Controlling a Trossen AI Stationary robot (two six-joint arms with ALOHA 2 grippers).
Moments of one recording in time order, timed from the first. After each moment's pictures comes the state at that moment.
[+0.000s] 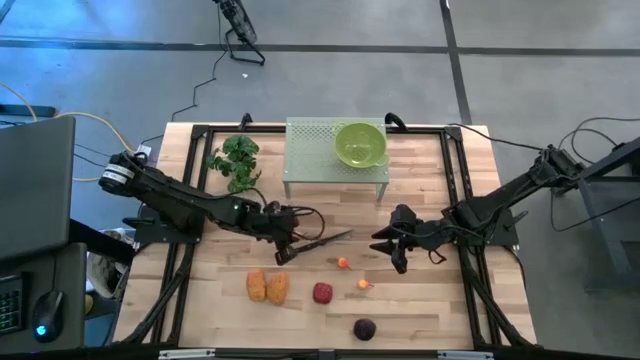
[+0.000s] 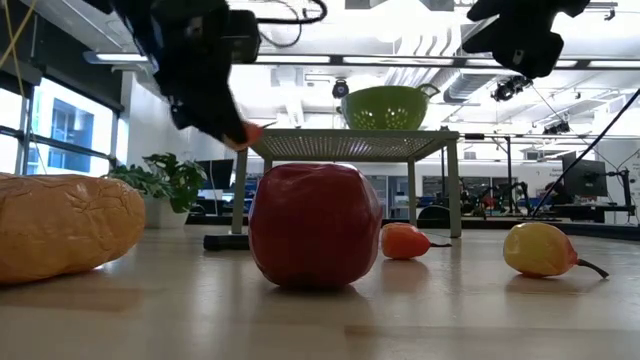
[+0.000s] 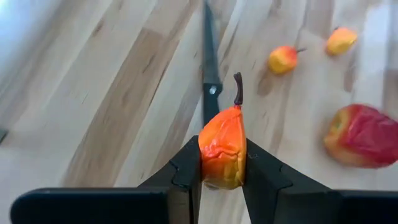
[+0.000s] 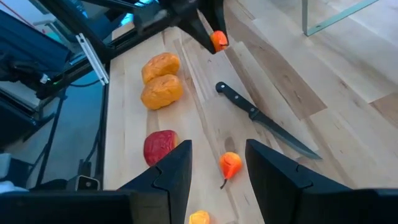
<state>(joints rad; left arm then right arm) -0.23 1.42 0.90 -0.33 -0.20 -0.57 0.46 1.10 0.74 -0.20 0.38 0.76</state>
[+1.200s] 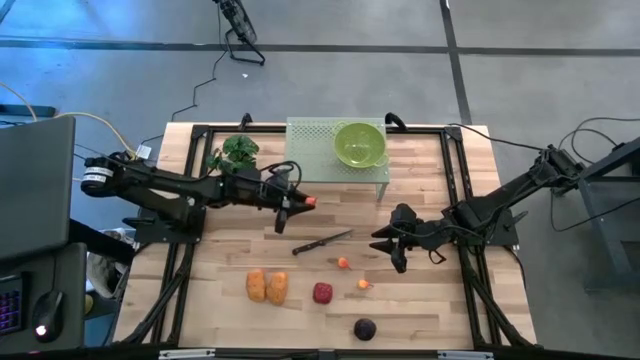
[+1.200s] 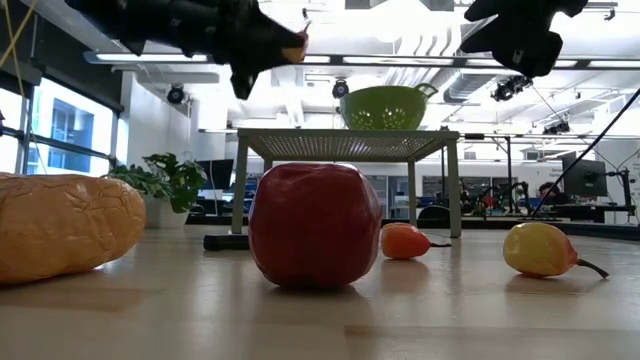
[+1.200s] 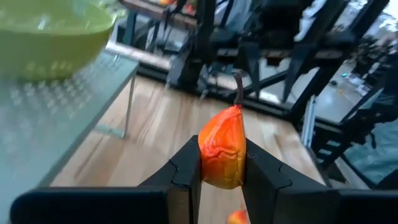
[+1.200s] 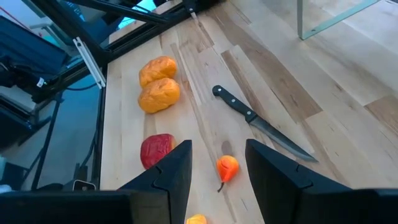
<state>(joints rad) 0.04 1.25 0.67 0.46 0.09 -0.30 0.46 1.10 0.74 -0.20 0.39 0.76</state>
